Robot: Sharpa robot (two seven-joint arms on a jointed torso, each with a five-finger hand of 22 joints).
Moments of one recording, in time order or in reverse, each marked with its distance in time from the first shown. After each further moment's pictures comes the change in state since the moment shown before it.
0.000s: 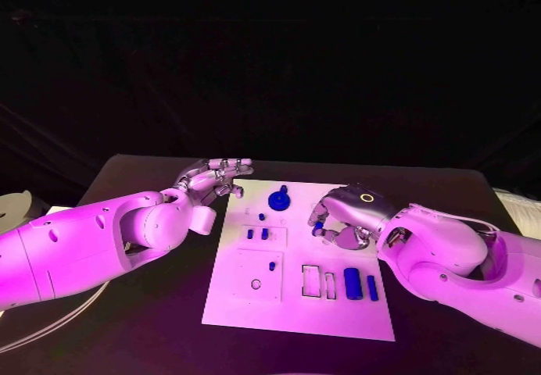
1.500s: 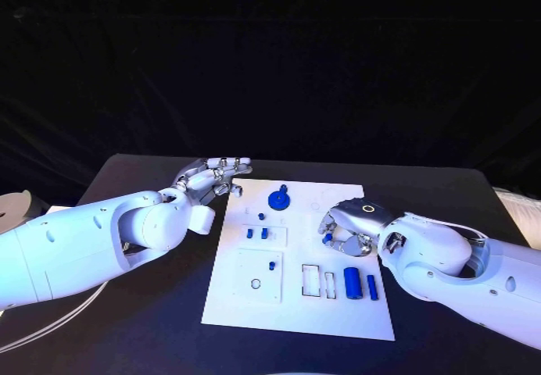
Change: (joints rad) left arm 0.001 -0.007 0.000 0.008 0.000 -0.005 0.006; left_hand 0.000 0.000 0.003 0.003 0.000 0.000 0.000 0.000 0.000 0.000 0.000 0.000 0.001 0.003 -0.003 0.004 0.006 0.000 0.000 0.000 0.000 0.001; right arm -0.053 0.029 -0.010 -0.144 0.015 0.046 0.000; right_hand -0.050 -0.018 -0.080 0.047 0.005 -0.081 -0.004 -0.012 -0.011 -0.058 -0.024 0.015 -0.005 0.000 0.014 -0.006 0.000 0.000 -0.011 0.018 -0.010 -0.027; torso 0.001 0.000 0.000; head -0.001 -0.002
